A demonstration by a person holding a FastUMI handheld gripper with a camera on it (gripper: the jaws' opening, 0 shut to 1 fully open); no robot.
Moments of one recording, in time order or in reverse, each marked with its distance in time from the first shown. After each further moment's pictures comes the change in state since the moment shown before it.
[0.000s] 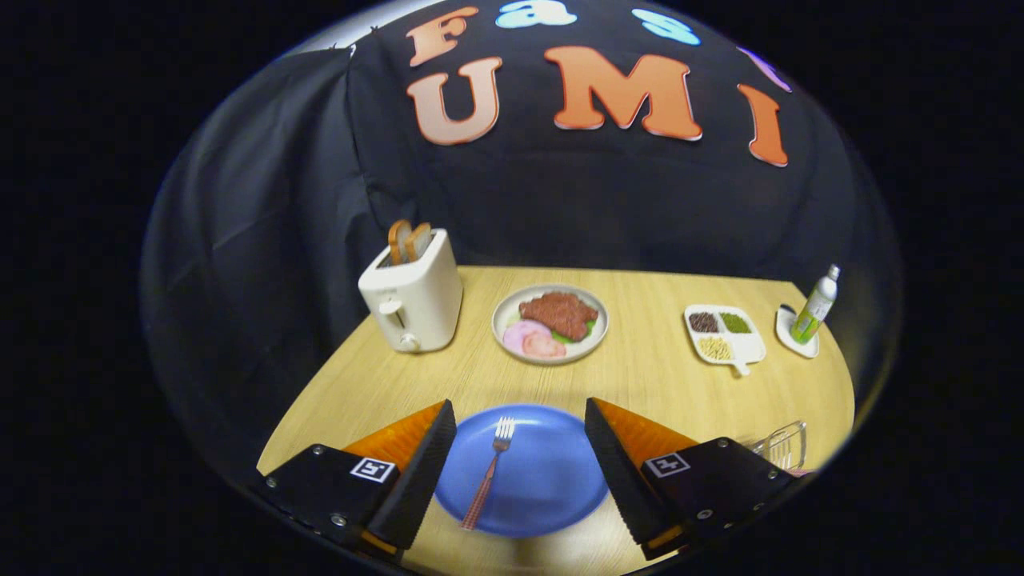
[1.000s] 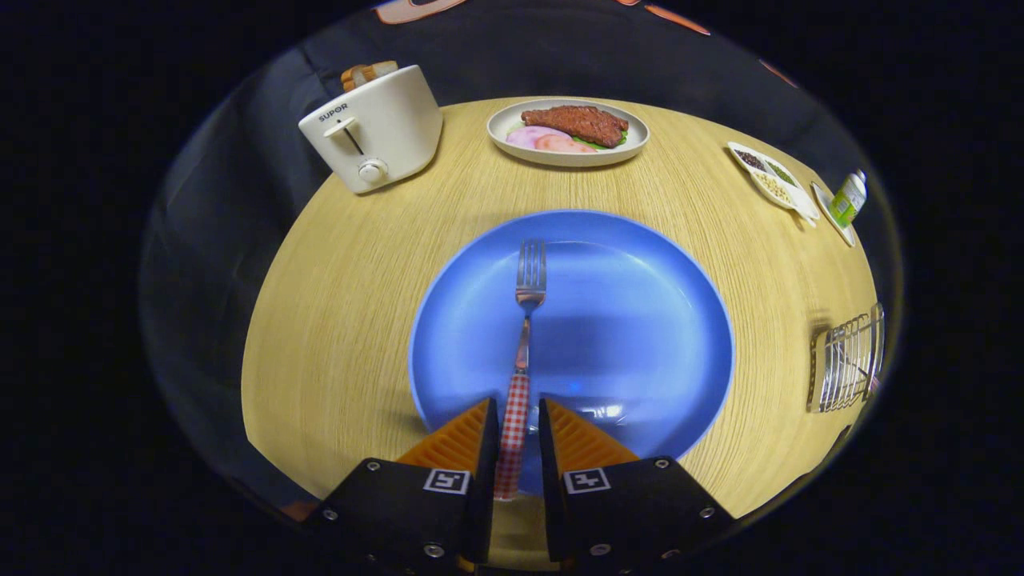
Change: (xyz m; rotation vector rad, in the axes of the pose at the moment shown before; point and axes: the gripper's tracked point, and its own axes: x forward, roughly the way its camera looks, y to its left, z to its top) arm 0.041 0.023 -0.146 0.097 0.511 -0.047
